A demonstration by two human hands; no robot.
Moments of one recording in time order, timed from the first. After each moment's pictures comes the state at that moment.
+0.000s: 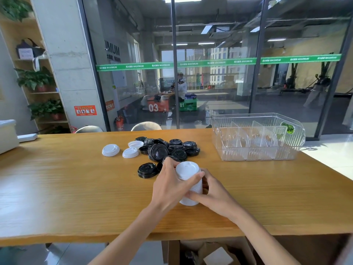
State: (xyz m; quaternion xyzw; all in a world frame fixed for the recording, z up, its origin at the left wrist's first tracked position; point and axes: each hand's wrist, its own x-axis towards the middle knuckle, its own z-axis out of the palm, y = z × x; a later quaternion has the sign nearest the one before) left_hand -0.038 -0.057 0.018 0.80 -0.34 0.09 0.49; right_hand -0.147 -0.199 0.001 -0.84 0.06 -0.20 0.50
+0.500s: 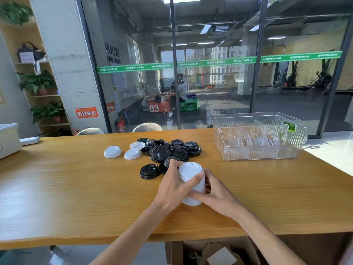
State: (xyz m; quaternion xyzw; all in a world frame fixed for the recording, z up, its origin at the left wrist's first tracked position) left_hand -0.037 -0.051 0.021 0.75 -0.39 -0.02 0.54; right_hand -0.145 -0.201 -0.001 -0.84 0.05 -0.20 0.50
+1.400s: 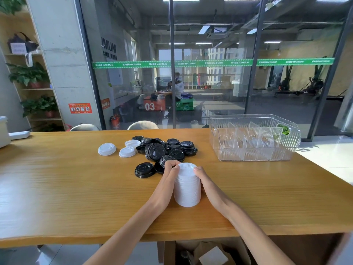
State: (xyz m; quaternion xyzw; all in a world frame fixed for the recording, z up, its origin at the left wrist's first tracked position) left_hand -0.016 -0.054 0.004 0.68 -0.37 -0.16 0.62; right_hand -0.126 -0.202 0.003 -0.79 0.09 -0.14 0.59
